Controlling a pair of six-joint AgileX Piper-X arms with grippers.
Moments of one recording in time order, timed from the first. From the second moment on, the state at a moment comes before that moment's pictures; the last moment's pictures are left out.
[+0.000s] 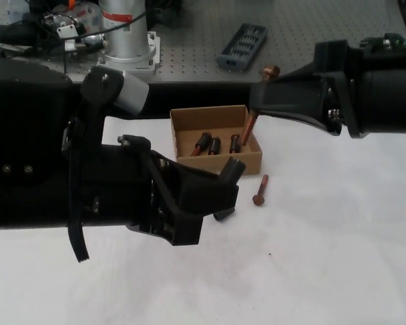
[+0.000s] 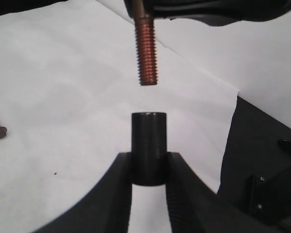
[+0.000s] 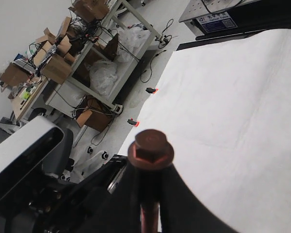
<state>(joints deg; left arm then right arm) -35.2 63.5 -42.7 0.0 34.0 -8.5 35.4 64.5 -52.0 13.0 -32.0 36.4</state>
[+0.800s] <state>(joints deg) -35.2 63.5 -42.7 -4.9 33.6 -10.4 35.4 64.5 -52.0 13.2 -32.8 36.4</state>
